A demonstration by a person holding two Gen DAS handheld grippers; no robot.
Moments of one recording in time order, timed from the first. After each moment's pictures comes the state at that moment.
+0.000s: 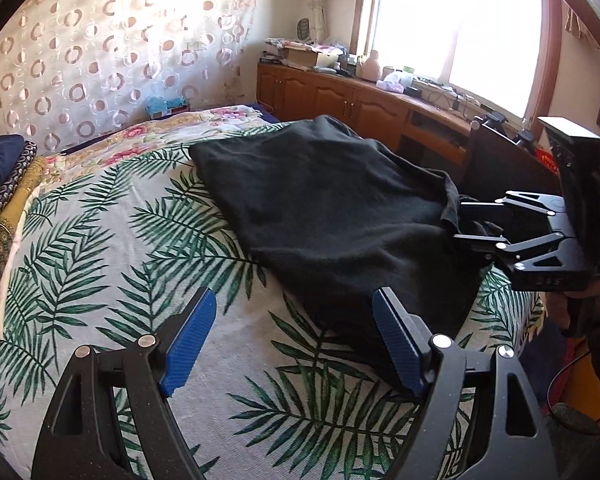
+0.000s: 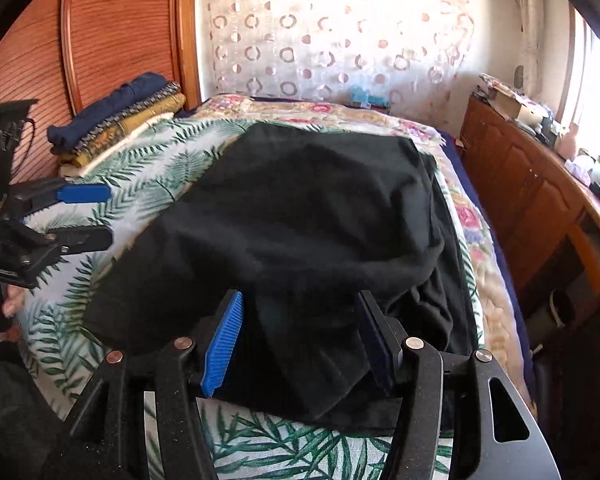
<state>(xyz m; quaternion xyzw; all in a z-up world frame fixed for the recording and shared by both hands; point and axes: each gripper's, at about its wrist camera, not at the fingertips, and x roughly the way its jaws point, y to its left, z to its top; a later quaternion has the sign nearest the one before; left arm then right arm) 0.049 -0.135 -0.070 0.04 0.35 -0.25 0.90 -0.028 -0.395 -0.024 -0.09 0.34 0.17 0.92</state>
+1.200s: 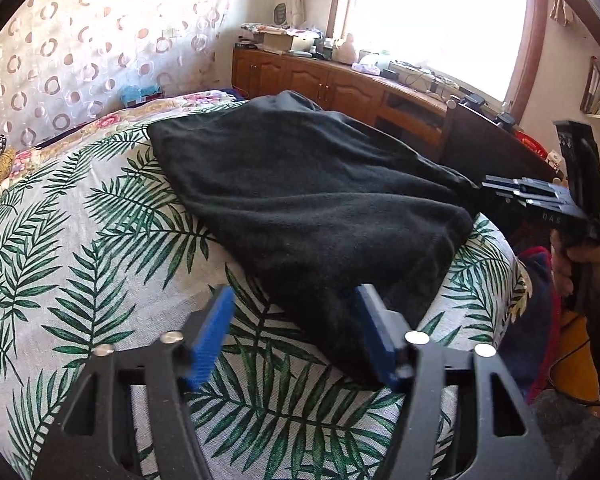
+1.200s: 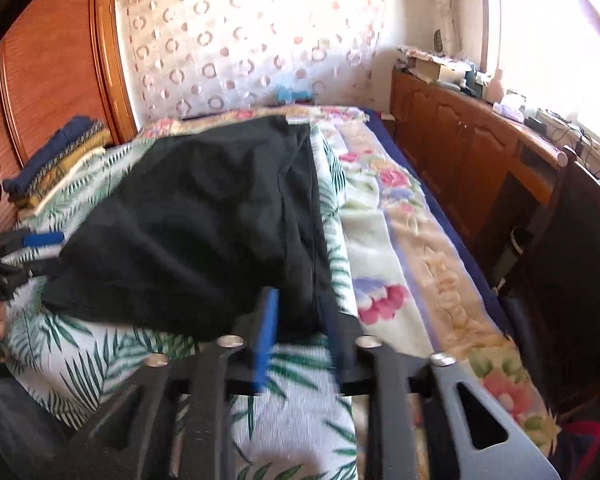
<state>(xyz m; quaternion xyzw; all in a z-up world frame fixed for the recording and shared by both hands) 0.037 -0.159 -0.086 0.04 0.38 -0.29 0.88 -0.075 -0.476 -0.027 -0.01 0.32 0.07 0.94</state>
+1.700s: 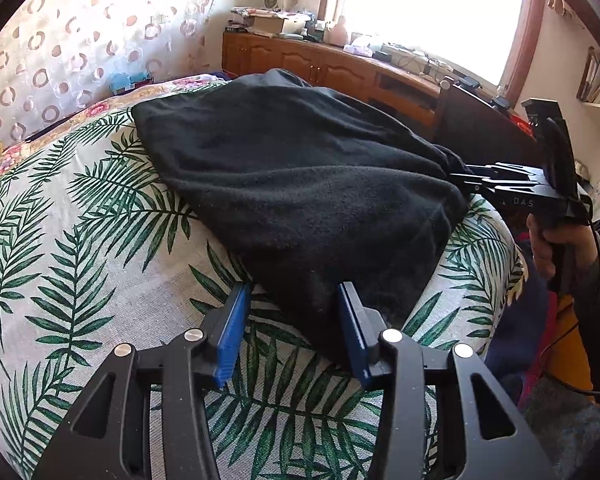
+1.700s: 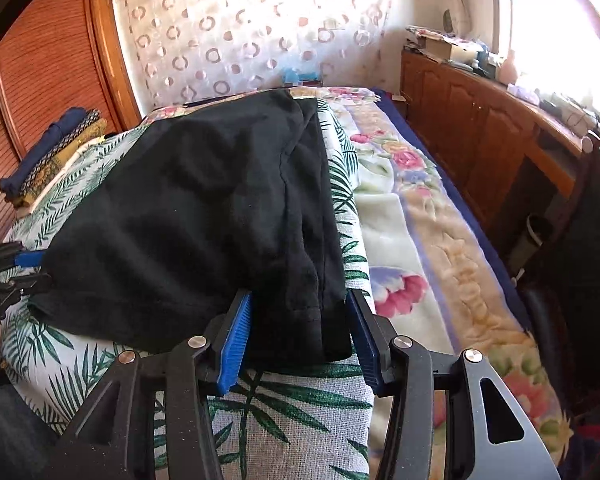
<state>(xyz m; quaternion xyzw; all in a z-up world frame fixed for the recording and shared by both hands) 0.036 -0.168 -0.094 0.05 0.41 -0.30 0.86 -0.042 -0.469 -0.058 -0.01 0.36 0.09 0.93</state>
